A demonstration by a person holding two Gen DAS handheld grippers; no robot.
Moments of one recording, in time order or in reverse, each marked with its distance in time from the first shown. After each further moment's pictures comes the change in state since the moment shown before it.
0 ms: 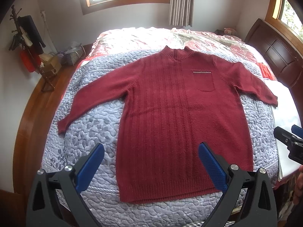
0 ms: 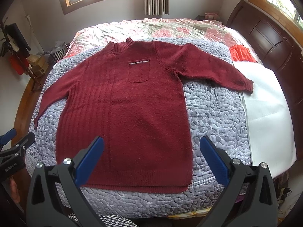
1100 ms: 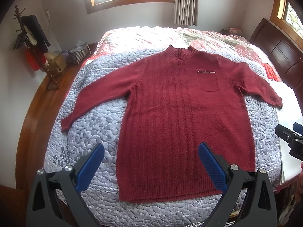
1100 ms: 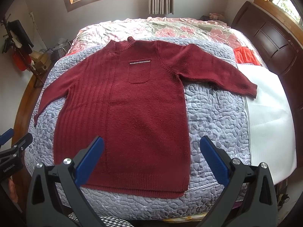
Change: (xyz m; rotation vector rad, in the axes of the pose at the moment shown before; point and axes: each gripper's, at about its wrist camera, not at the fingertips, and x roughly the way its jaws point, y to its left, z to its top) left arm 0.003 -0.008 0.002 -0.018 0.008 0.042; right arm 0.012 -0.012 0.010 -0.032 0.011 0.022
